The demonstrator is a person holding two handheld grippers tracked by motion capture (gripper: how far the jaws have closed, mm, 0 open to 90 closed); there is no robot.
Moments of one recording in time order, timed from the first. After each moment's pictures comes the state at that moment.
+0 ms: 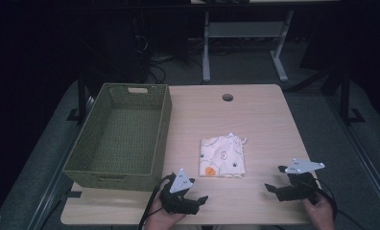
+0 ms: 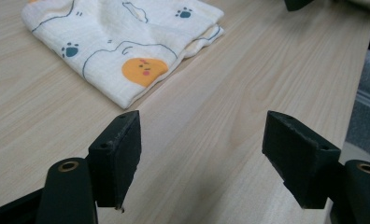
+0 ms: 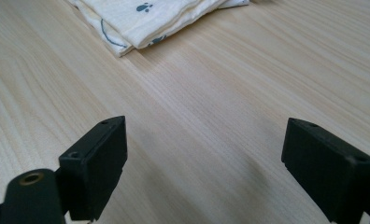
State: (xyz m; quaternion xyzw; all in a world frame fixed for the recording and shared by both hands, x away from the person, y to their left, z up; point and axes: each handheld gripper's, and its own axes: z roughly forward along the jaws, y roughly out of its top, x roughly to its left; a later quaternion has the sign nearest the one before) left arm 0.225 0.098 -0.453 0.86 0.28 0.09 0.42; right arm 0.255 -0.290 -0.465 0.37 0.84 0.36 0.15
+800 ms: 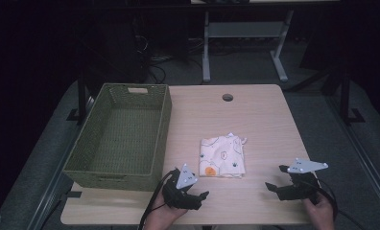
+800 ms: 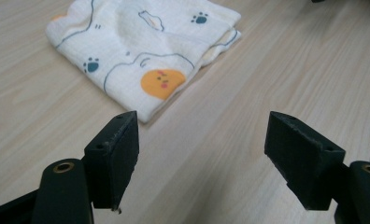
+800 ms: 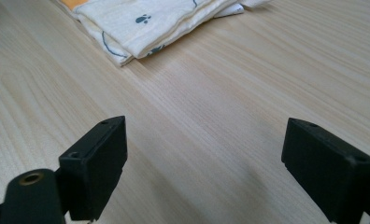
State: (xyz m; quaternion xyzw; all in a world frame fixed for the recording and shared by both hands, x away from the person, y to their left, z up) left arm 0.234 0.089 -0.440 0.87 0.28 0.13 0.40; right arm 0.253 -0.293 -0.463 0.37 0.83 0.38 0.15
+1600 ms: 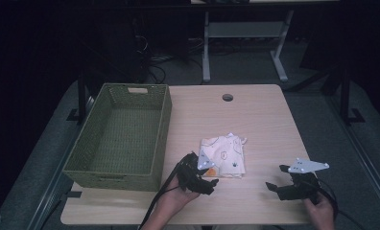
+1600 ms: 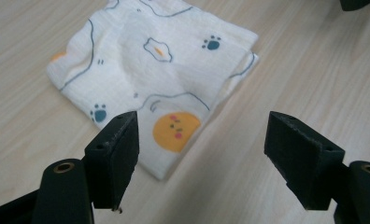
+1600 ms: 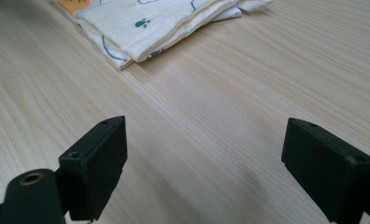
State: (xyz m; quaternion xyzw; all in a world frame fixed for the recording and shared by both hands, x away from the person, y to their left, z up) left arm 0.273 0.046 -0.417 0.89 0.26 0.13 0.34; right arm 0.253 -0.294 -0.462 0.37 0.83 0.38 0.15
